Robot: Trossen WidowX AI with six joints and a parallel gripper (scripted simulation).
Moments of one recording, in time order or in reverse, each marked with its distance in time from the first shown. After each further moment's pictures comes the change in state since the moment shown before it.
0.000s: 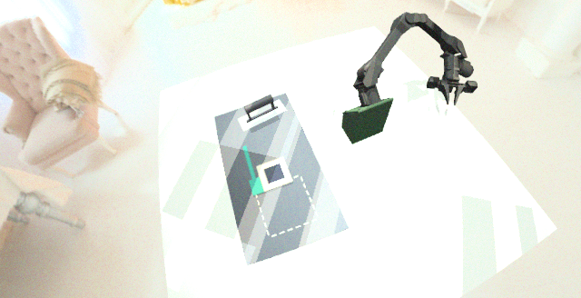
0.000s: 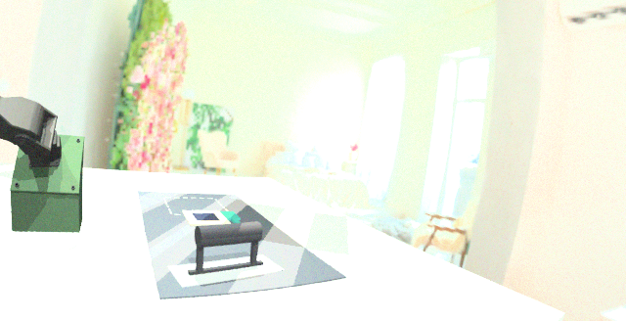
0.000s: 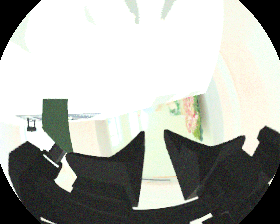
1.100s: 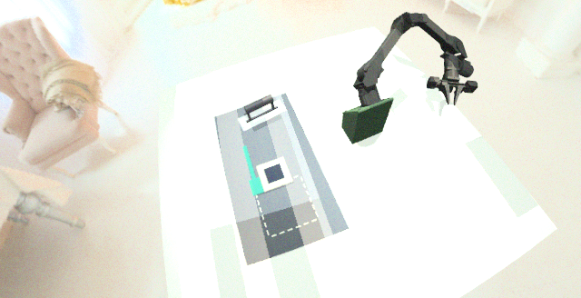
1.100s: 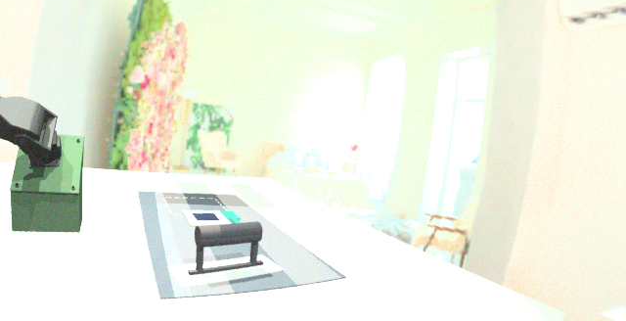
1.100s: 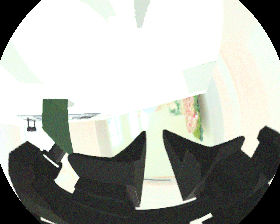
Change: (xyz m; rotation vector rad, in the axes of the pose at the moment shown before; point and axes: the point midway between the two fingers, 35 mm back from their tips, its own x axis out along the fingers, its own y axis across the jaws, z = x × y) arm 0.000 0.000 0.000 0.001 -0.001 0.001
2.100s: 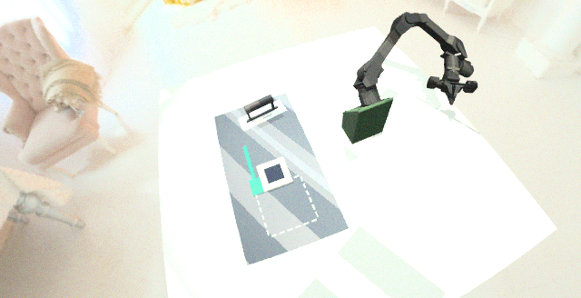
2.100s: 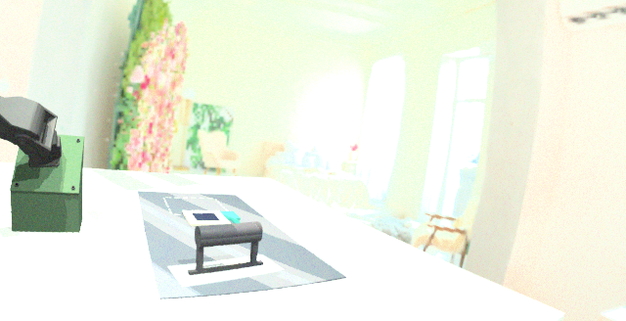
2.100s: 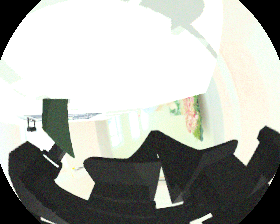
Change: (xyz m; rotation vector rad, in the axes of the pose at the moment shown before) arm 0.000 0.000 0.000 0.001 -0.001 0.001
